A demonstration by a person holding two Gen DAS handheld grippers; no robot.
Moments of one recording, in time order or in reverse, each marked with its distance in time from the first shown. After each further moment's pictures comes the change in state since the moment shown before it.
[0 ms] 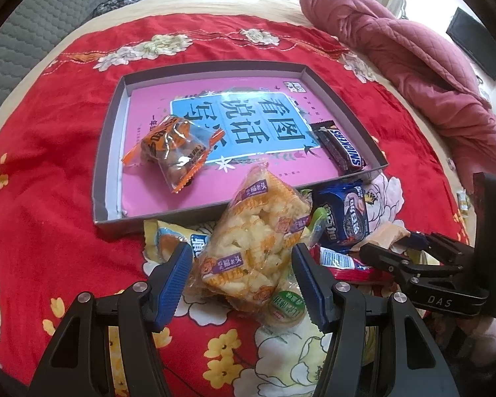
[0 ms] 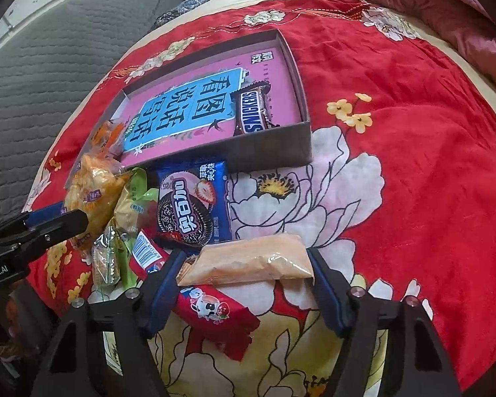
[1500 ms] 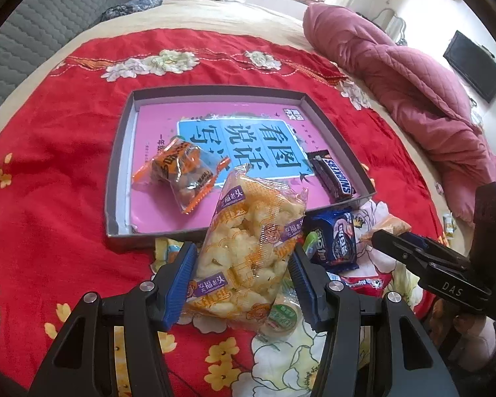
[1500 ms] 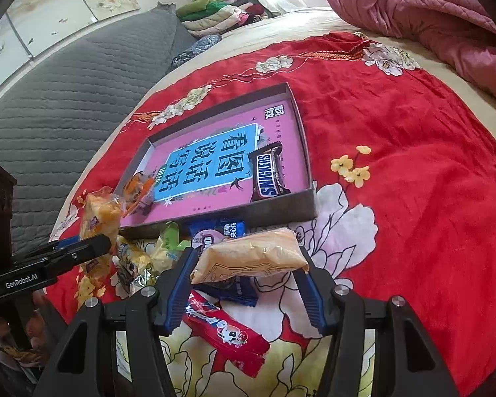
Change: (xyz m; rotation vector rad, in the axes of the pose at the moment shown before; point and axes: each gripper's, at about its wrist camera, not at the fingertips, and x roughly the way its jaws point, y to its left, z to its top) left arm -0.023 0.014 0.004 -0.058 -0.081 -0.050; right arm -0.034 -0.002 0.015 0.020 -0.180 0.092
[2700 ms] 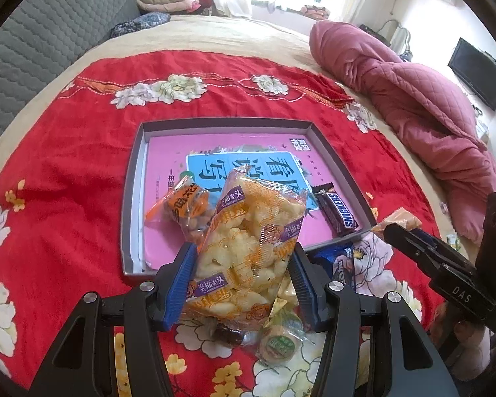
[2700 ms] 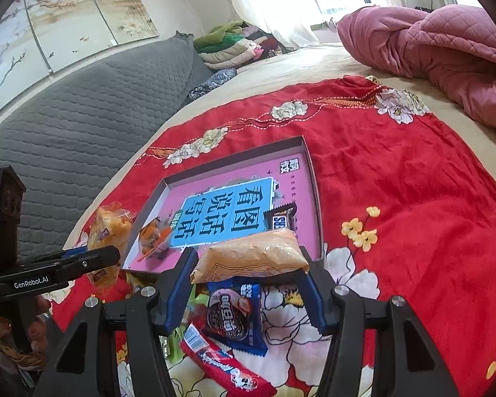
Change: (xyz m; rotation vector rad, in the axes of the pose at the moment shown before) left arm -0.011 -0.004 0.026 -0.005 -0.068 0.039; right arm -0.014 0.007 0.029 -0.050 -0.165 0.045
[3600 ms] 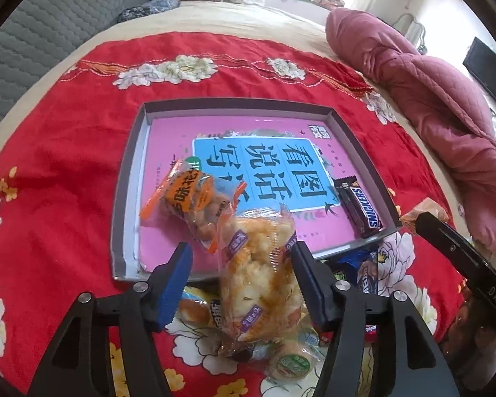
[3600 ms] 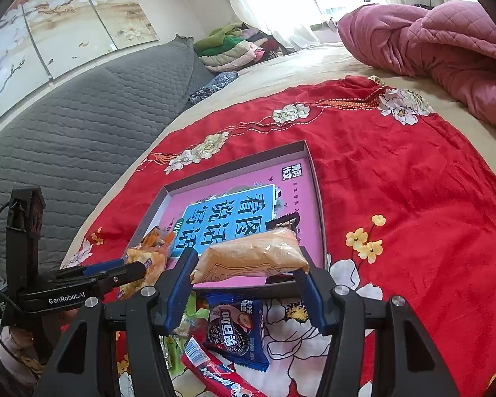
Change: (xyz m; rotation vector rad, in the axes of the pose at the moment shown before) left arm 0.035 0.005 0.001 -0.030 0.056 0.042; right arm 0.010 -0.007 0.008 0.021 -0.004 0.024
